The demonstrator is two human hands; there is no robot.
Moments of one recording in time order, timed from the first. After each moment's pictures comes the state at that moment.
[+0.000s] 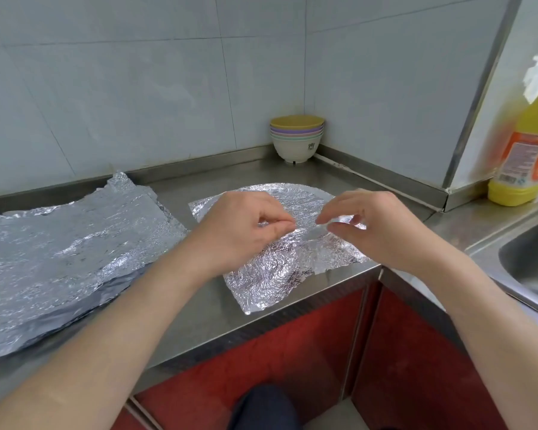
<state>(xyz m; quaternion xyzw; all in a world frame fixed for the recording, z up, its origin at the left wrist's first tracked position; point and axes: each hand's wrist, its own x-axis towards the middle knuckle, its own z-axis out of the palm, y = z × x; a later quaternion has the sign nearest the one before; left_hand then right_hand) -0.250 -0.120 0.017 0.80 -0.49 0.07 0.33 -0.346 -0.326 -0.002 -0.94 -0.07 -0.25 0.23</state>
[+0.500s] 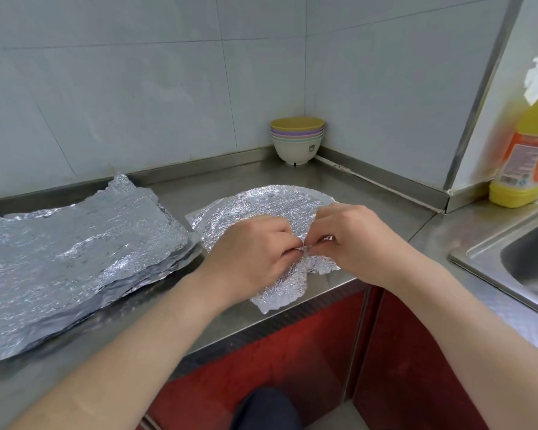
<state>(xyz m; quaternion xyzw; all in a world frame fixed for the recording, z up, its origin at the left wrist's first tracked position) -0.248 -0.125 -0.019 0.76 -0.58 0.23 0.16 -0.331 -0.306 -0.016 -0.95 -0.13 -0.26 0.14</state>
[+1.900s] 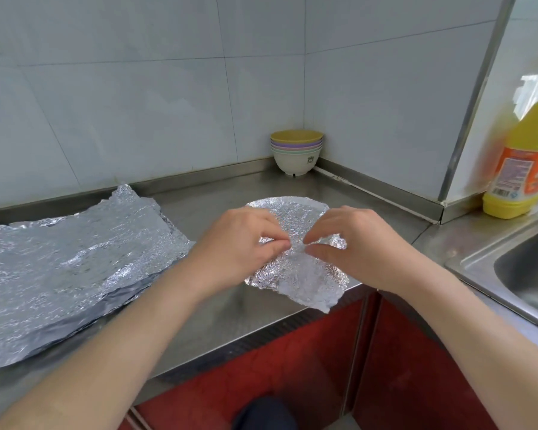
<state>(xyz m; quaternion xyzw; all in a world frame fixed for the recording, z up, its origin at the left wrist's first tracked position) -0.246 -0.117 0.010 0.81 -0.50 0.13 0.26 -0.345 -0.306 -0.001 -0.95 -0.08 -0.25 0.18</state>
